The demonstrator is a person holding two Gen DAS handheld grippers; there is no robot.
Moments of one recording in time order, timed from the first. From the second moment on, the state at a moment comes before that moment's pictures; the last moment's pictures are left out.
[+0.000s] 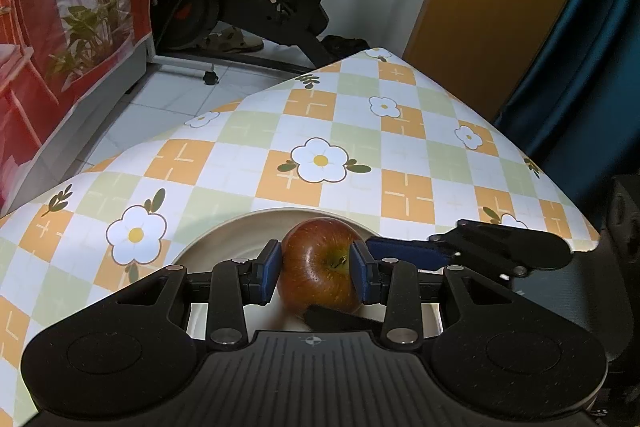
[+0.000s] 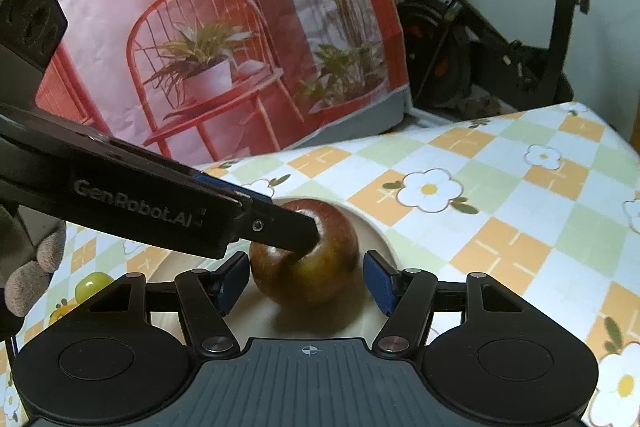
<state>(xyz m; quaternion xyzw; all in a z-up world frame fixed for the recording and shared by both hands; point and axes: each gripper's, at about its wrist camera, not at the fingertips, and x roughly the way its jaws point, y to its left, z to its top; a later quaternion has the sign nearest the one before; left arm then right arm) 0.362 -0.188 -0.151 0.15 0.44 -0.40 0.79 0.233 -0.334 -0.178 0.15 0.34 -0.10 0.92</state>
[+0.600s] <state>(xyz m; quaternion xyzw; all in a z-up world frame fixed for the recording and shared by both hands) 0.326 -0.161 -0.121 0.09 0.41 -0.38 0.83 0.173 -0.318 -0.163 0.15 0.32 -0.12 0.93</state>
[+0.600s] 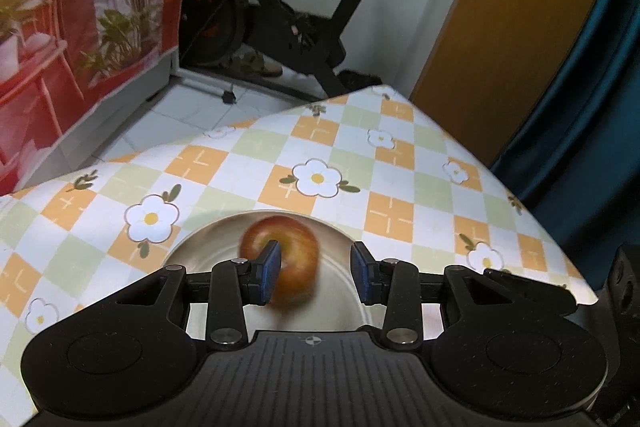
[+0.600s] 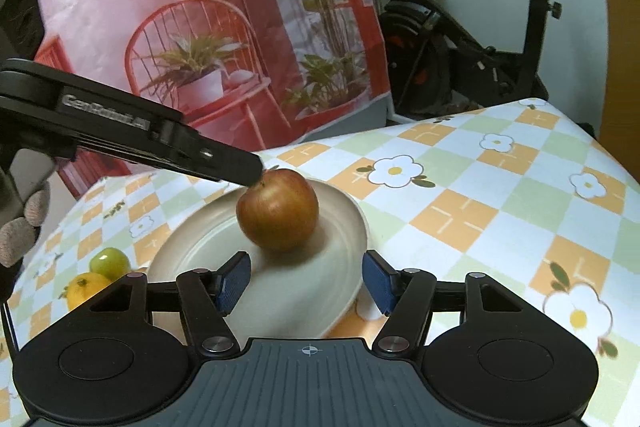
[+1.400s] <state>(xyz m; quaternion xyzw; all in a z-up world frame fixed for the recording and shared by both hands) 0.217 -0.069 -0.090 0.08 0.33 -0.28 0.90 0.112 -0.231 -0.137 0.13 0.28 -0.05 0.95</state>
